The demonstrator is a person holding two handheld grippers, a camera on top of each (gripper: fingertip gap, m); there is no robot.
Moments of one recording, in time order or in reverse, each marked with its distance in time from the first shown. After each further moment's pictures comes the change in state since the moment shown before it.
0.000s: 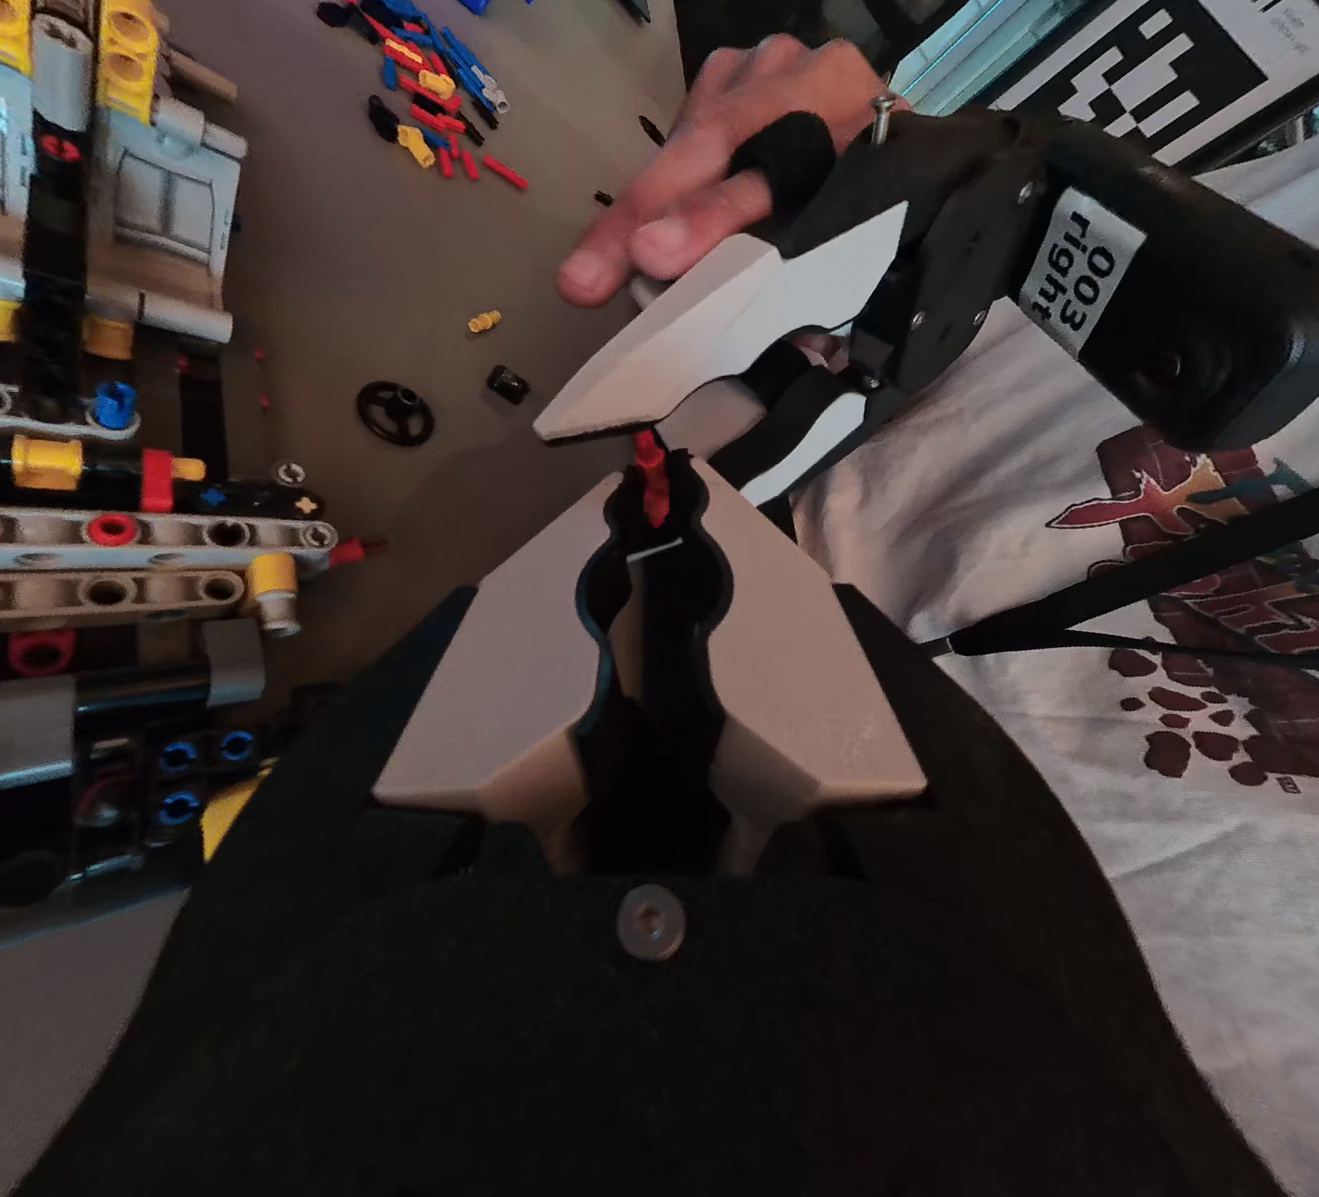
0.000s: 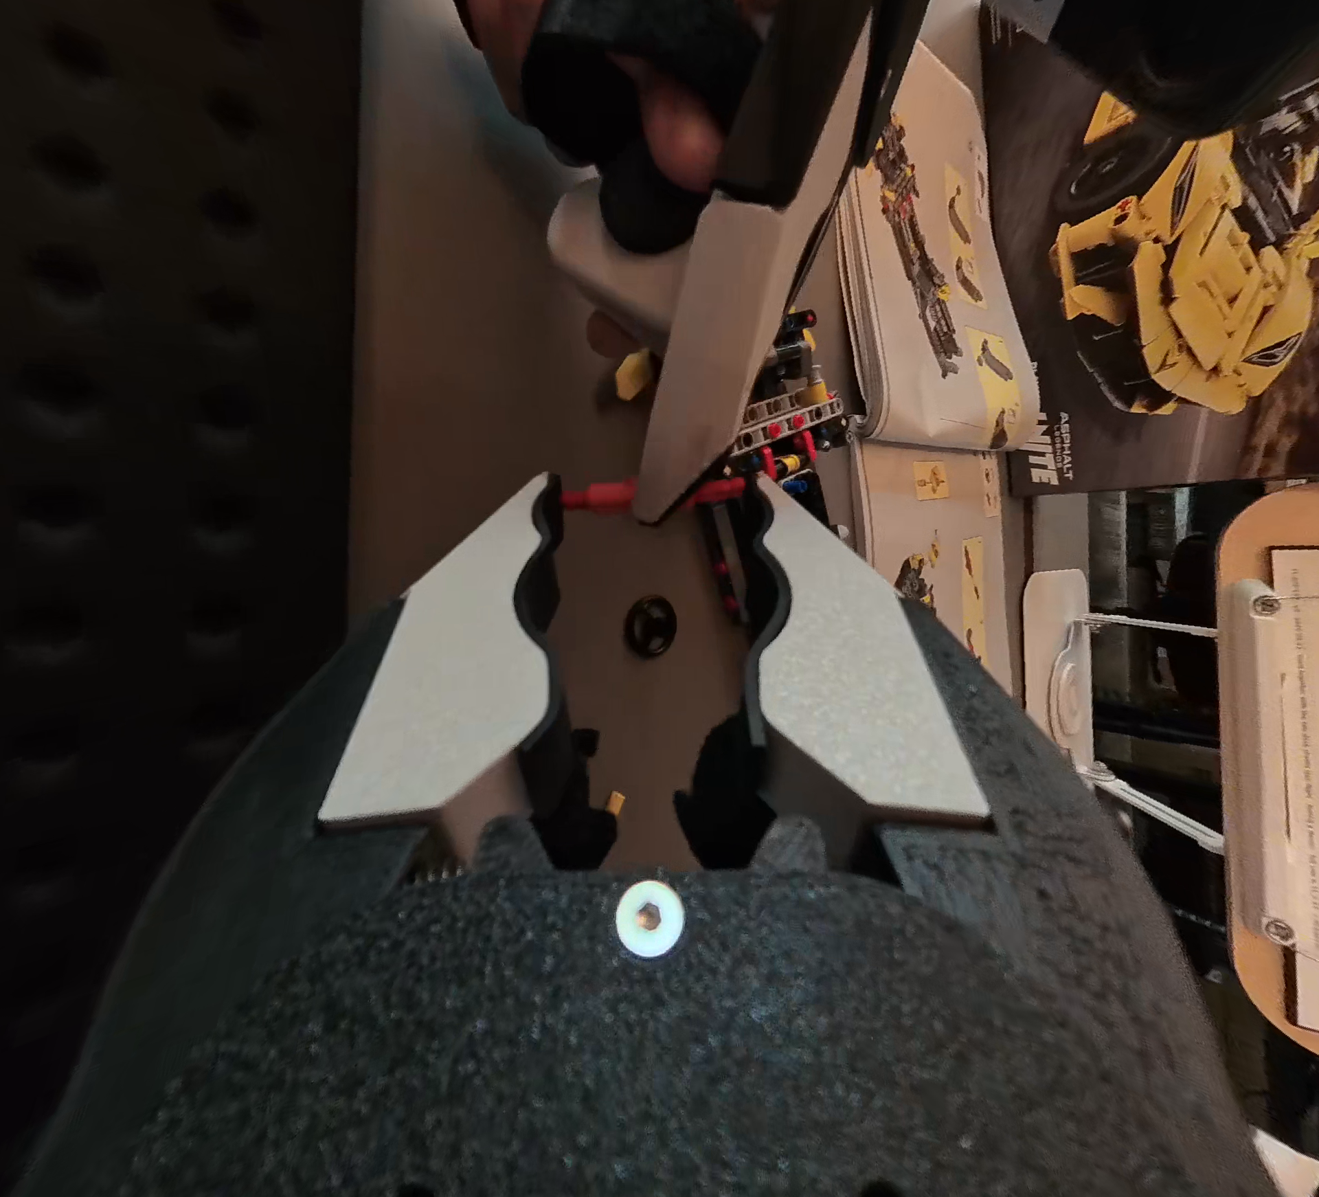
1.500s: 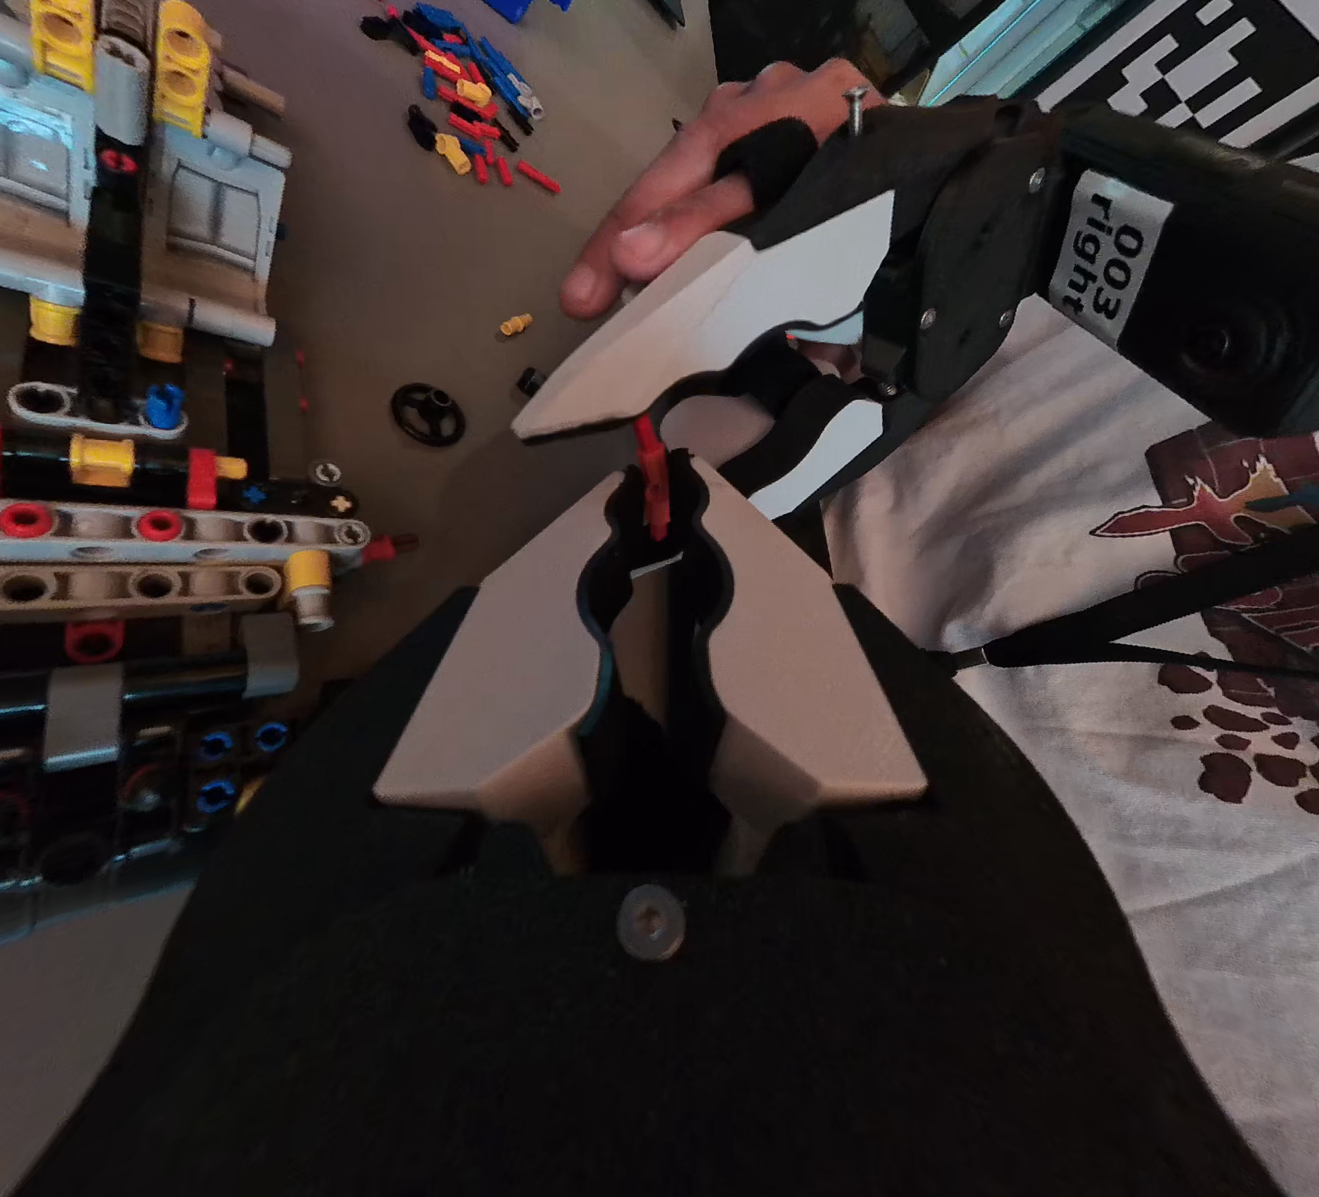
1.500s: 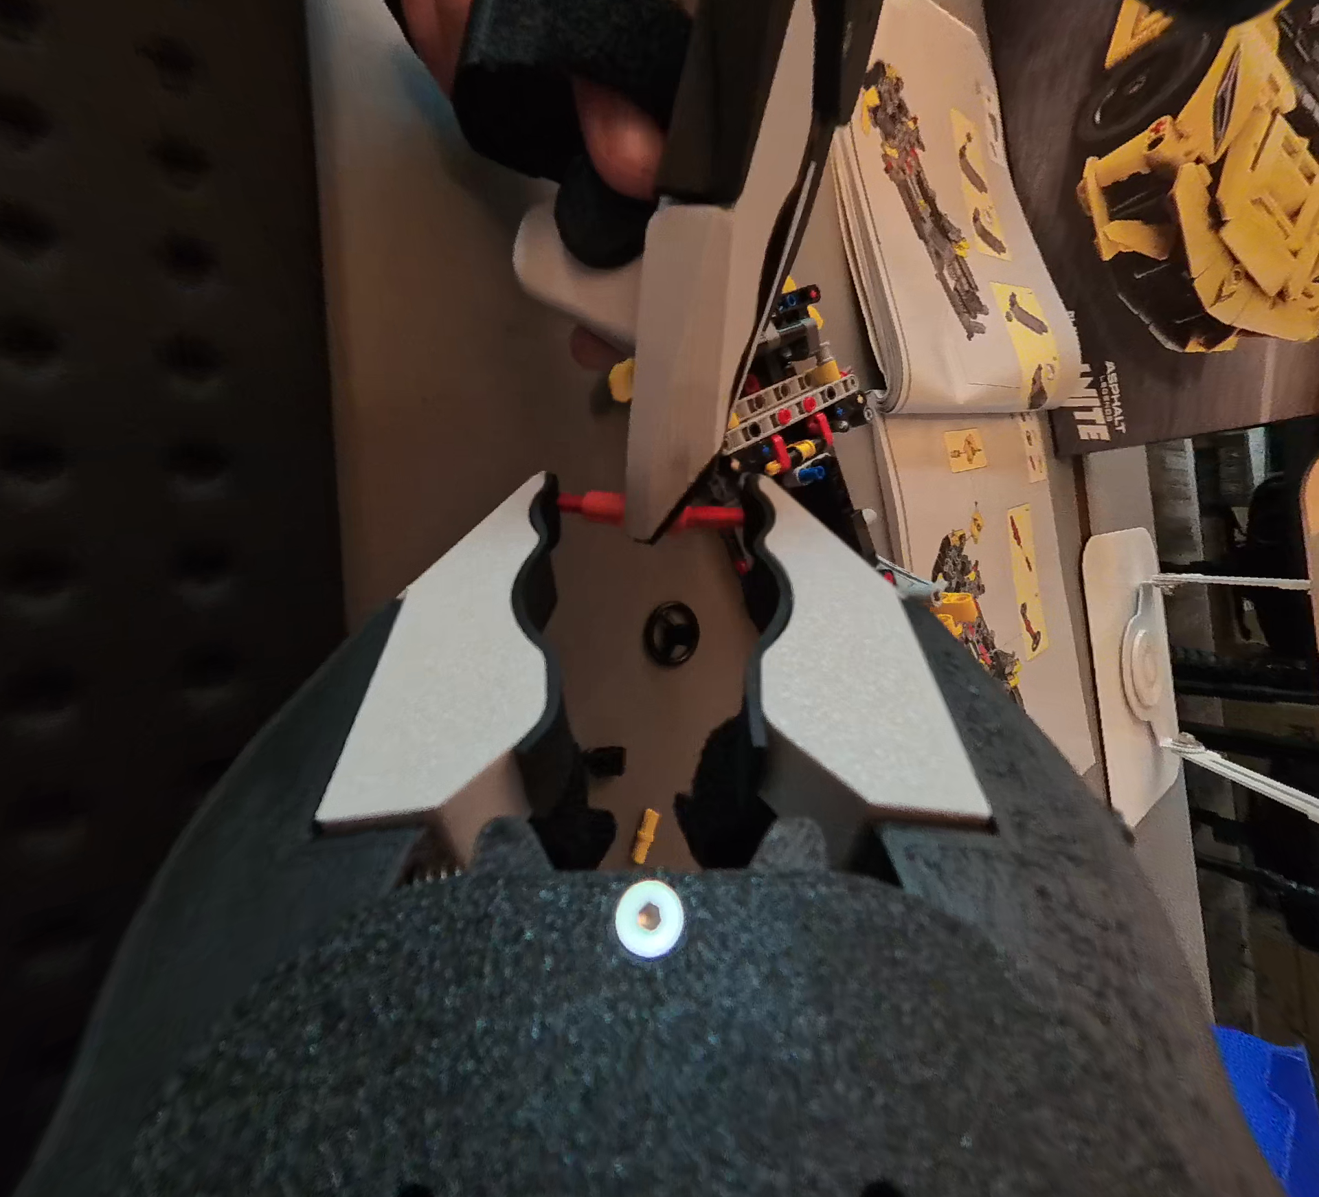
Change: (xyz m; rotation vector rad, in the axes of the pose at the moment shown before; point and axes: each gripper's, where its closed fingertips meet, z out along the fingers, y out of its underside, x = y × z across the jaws) left arm -0.008 0.000 0.001 0.005 -0.050 0.018; right arm 0.001 0.004 0.008 -0.005 -0.008 0.119
